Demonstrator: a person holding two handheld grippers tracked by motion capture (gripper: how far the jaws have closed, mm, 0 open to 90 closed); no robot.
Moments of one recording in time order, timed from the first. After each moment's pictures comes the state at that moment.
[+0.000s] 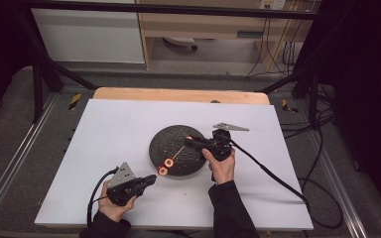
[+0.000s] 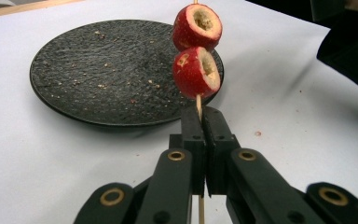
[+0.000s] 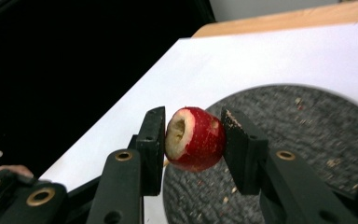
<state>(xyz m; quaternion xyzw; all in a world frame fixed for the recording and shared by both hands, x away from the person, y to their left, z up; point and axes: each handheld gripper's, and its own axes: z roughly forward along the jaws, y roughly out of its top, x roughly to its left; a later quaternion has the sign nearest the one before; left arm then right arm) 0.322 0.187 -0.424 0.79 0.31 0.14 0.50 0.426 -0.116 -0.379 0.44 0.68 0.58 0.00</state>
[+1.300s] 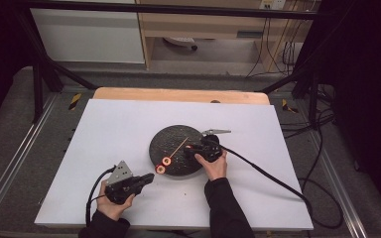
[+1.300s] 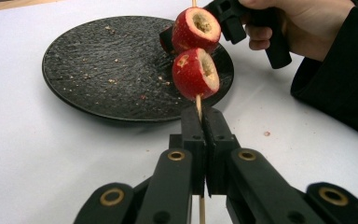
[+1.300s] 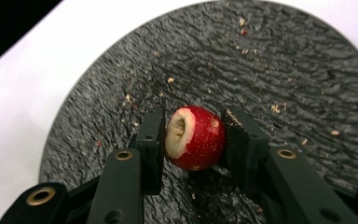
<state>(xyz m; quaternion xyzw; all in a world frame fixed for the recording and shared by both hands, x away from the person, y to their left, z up) 0.326 0.192 -0.425 0.79 0.33 0.14 0.50 0.461 -0.099 -0.448 0.47 0.75 0.46 0.04</state>
